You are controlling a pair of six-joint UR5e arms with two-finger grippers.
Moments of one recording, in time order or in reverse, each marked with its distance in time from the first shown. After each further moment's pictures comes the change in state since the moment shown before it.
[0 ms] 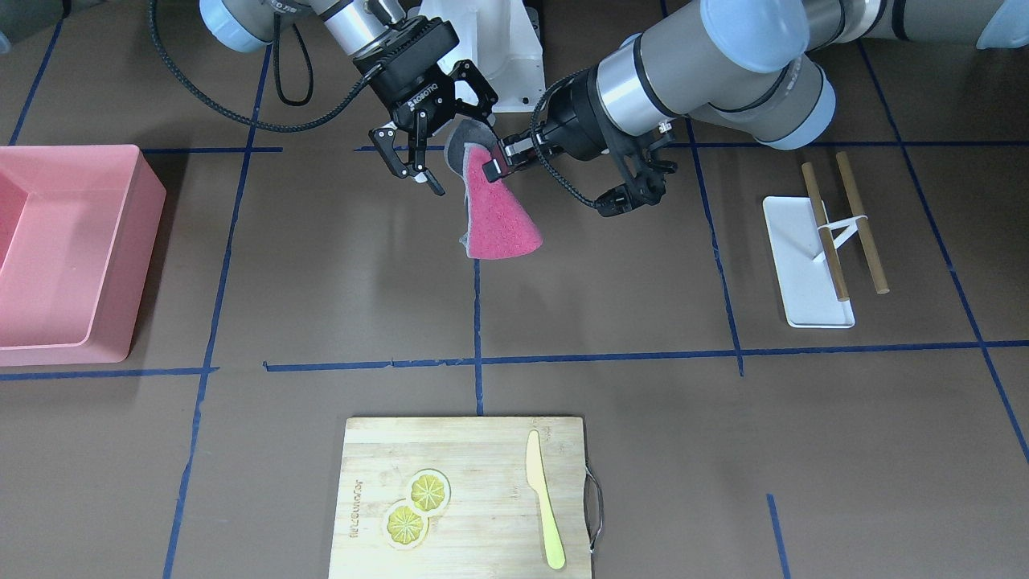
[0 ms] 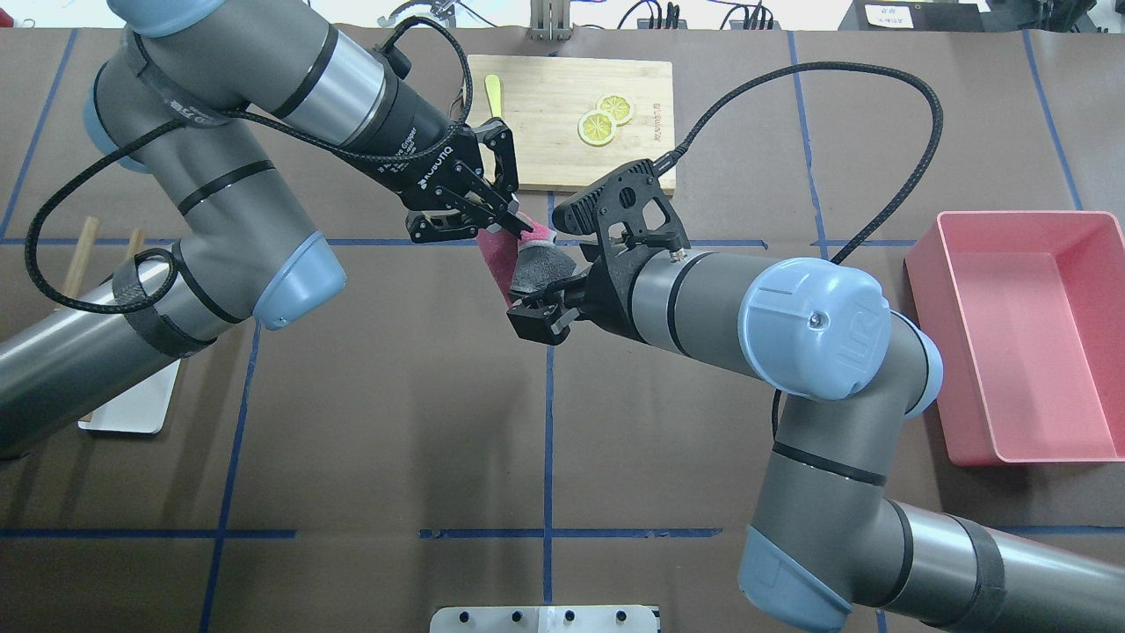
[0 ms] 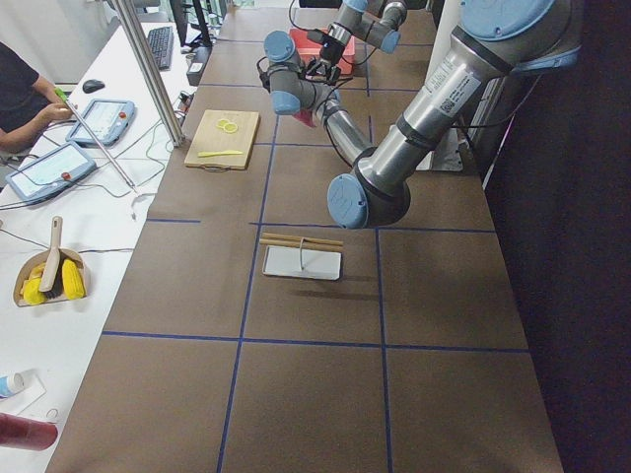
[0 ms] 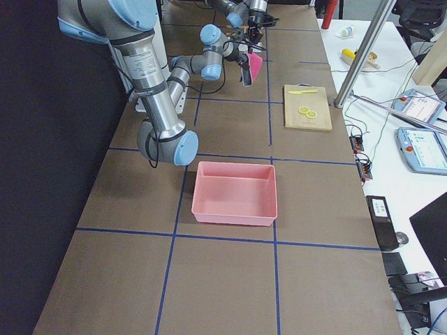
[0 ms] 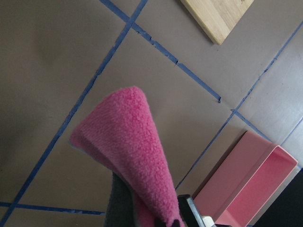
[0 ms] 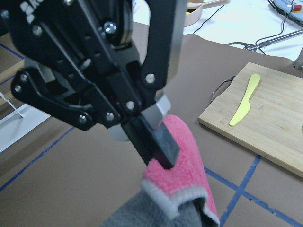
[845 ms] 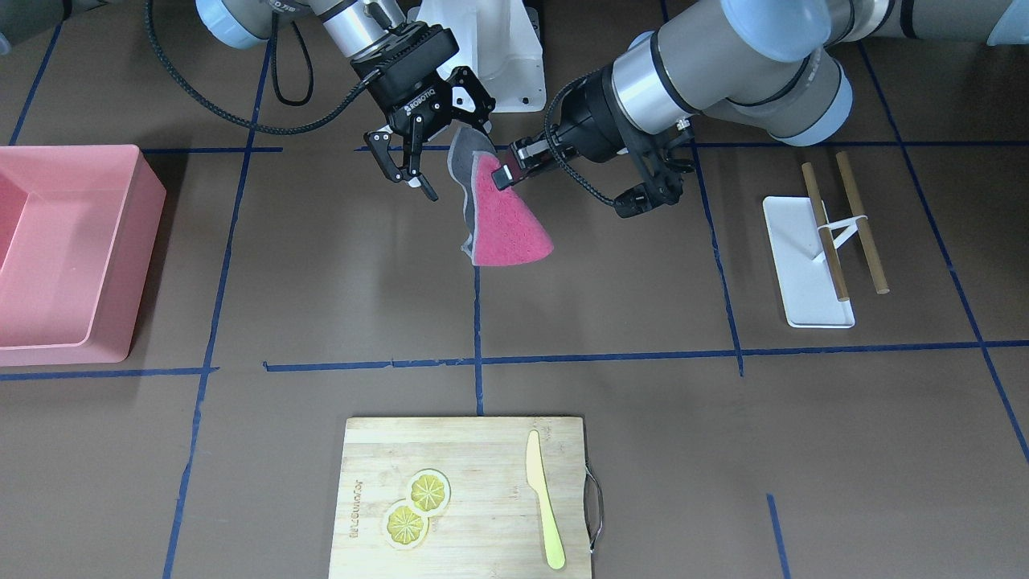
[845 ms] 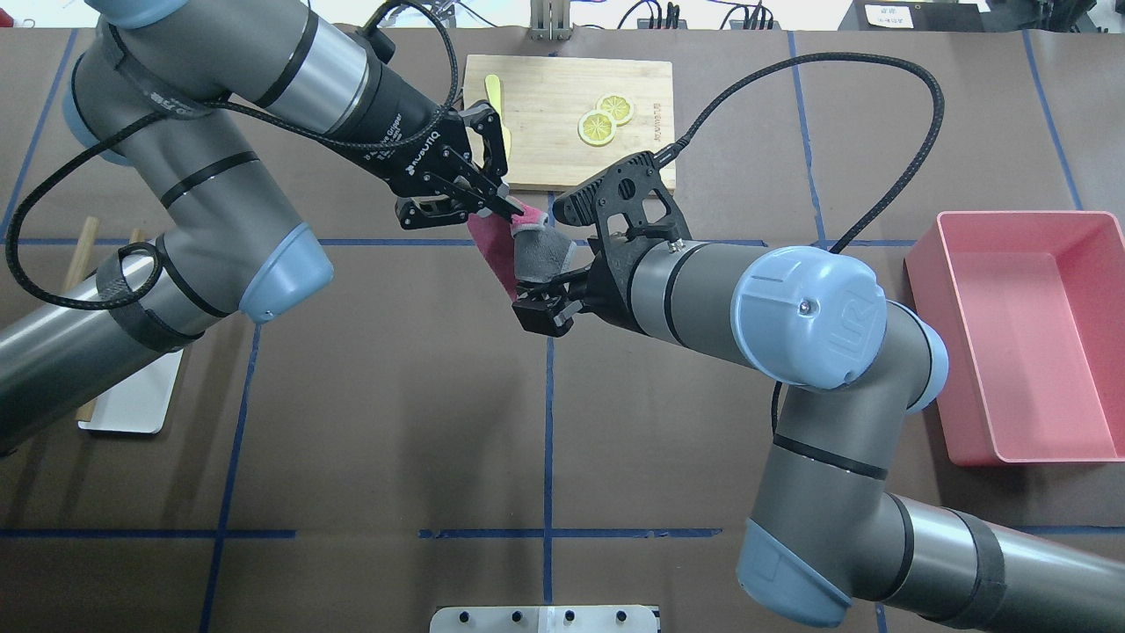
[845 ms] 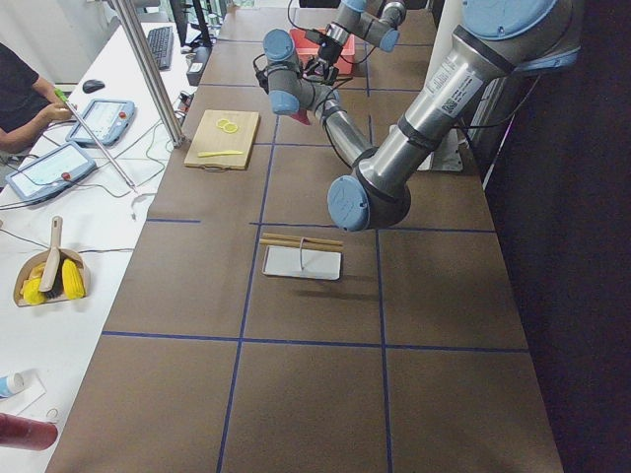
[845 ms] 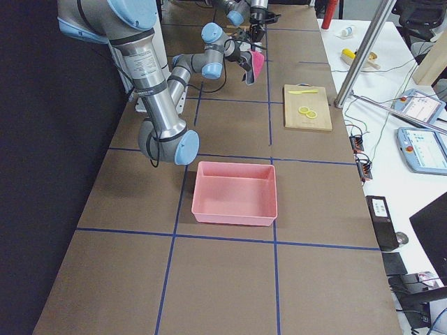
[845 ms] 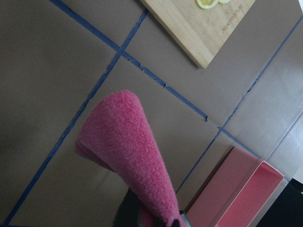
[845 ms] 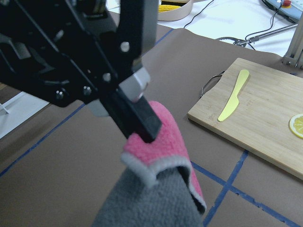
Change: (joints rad) left arm -0.014 0.009 -0.018 -0.004 0.015 0.004; right arm 0.011 0.009 0.003 -0.059 -0.001 0.000
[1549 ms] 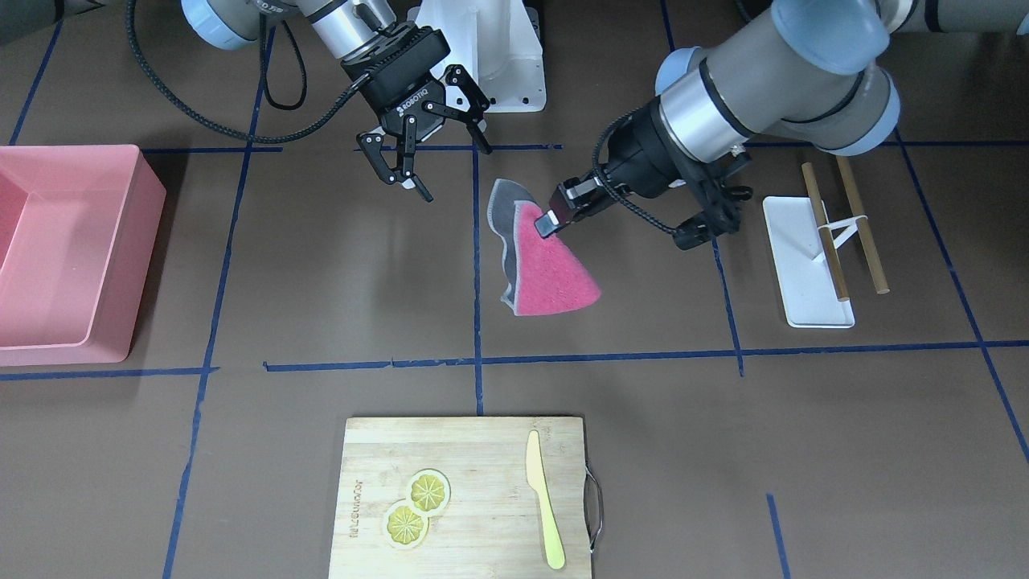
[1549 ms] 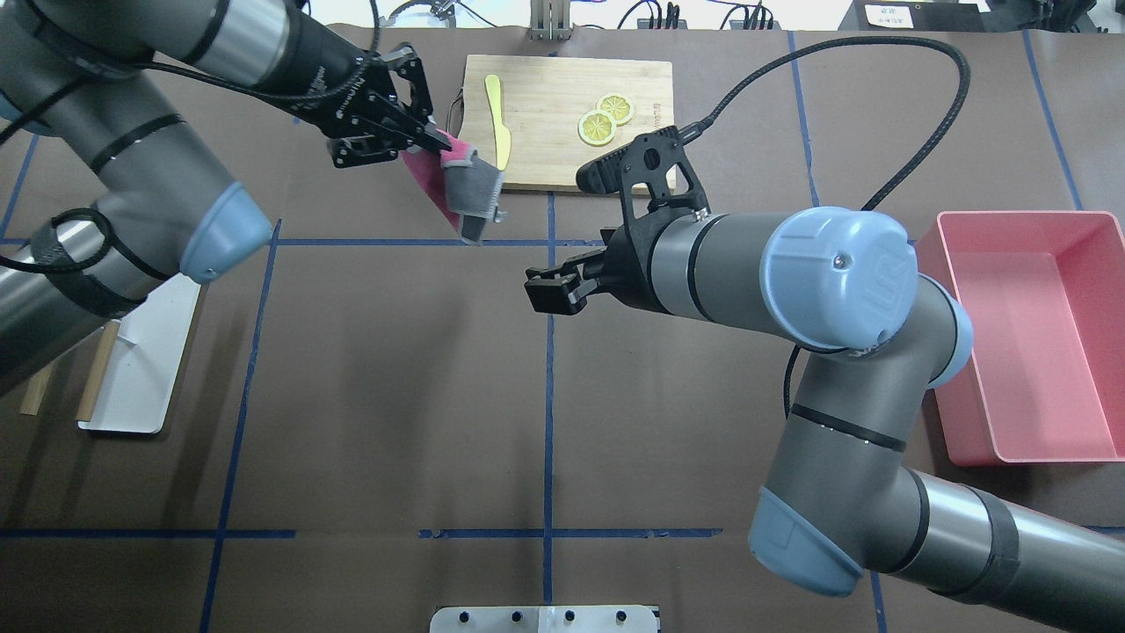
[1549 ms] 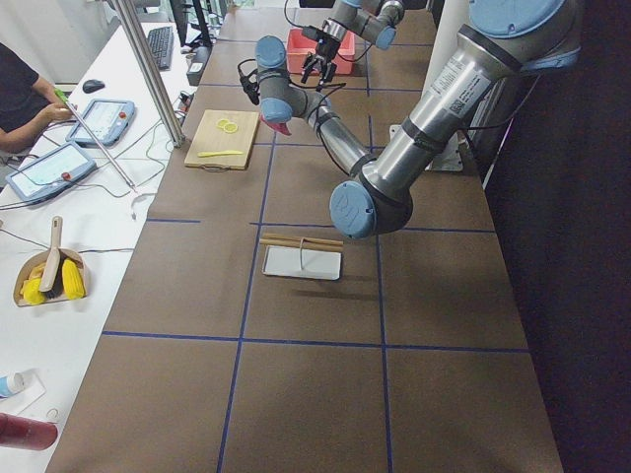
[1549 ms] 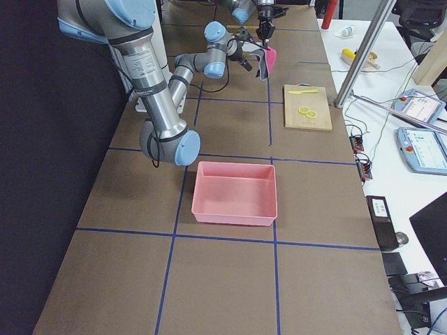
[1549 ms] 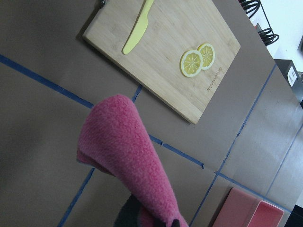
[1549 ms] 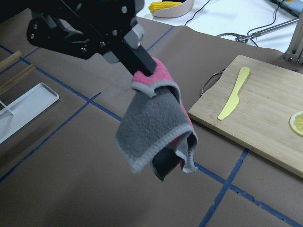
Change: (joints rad) left arm -0.048 0.030 0.014 0.000 0.102 0.078; right arm 0.028 0.000 0.004 -0.002 0.050 0.003
